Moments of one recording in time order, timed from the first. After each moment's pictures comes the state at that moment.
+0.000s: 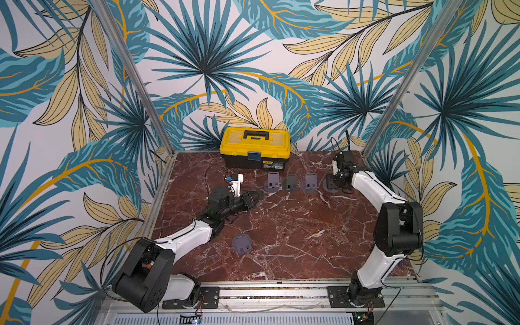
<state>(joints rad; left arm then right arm) -0.42 1.36 0.62 0.53 0.52 -0.92 0.03 1.80 1.42 -0.67 0.15 0.05</state>
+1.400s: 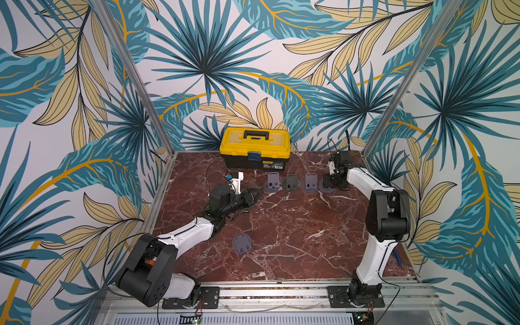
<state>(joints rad) -0.42 1.39 0.66 0.52 0.51 -0.92 0.00 1.99 1.52 -0.63 0.06 0.02</state>
